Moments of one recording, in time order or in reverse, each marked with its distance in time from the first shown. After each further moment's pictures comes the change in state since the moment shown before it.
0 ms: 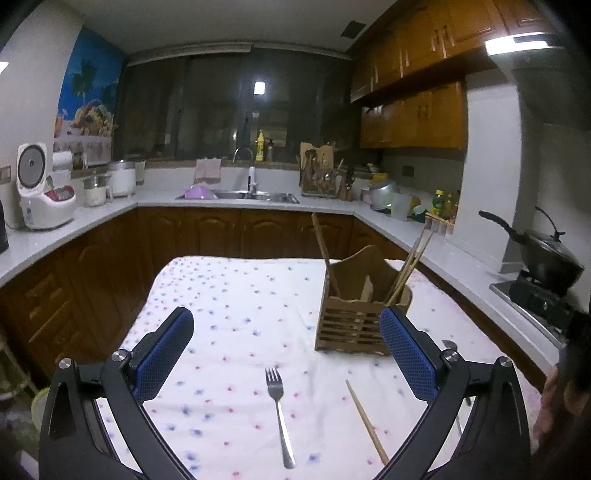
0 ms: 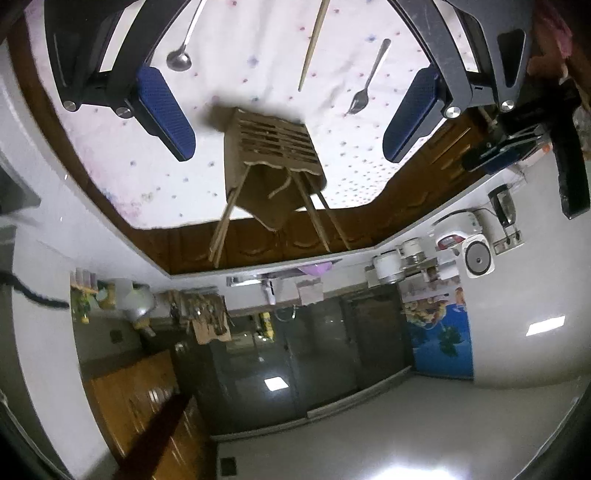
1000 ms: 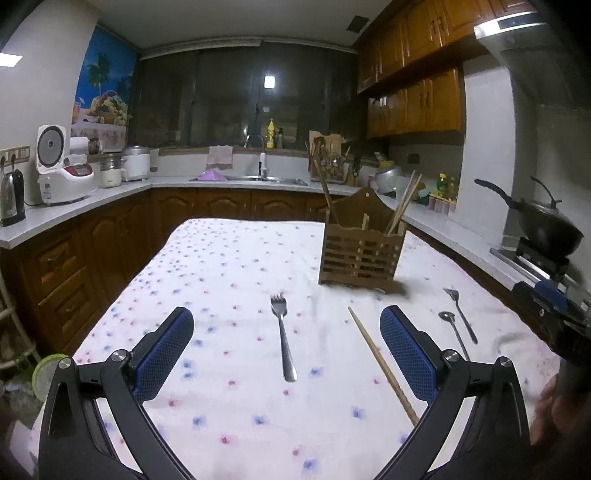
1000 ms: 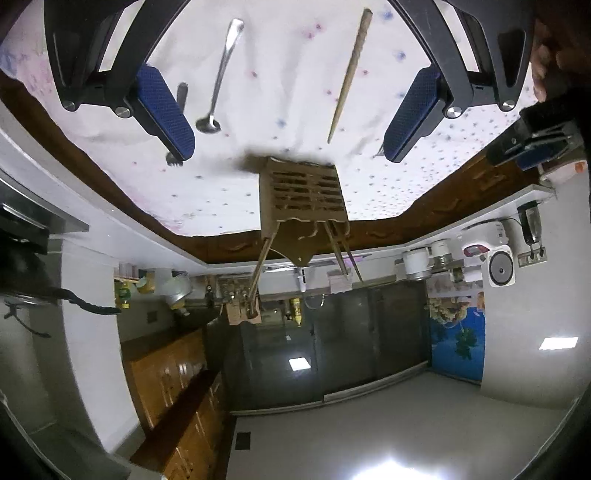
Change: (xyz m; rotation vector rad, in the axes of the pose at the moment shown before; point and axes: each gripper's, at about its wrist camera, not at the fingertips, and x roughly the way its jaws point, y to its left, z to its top) left arm -0.041 -0.010 -0.115 -0.013 0.032 0.047; right arm -0.048 0.013 -0.117 -0.031 -0.096 -0.167
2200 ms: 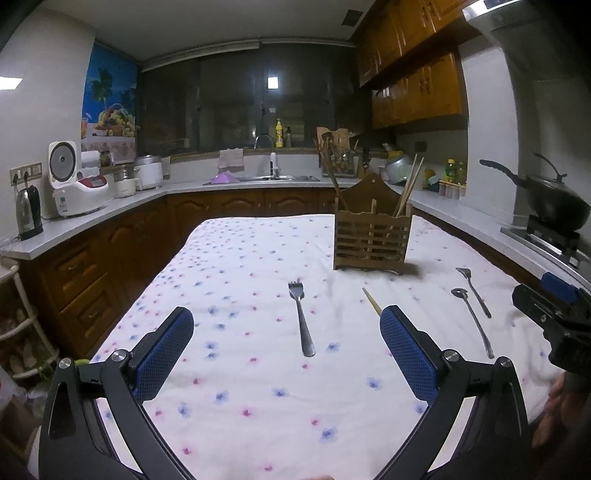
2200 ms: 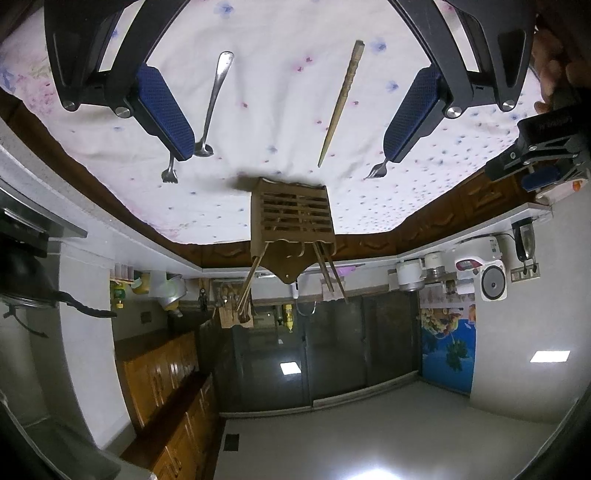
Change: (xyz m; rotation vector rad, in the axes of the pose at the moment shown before) left arm -0.023 -0.005 -0.018 0.065 -0.006 0.079; right arm -0.013 0.014 -0.024 -0.043 0.016 0.019
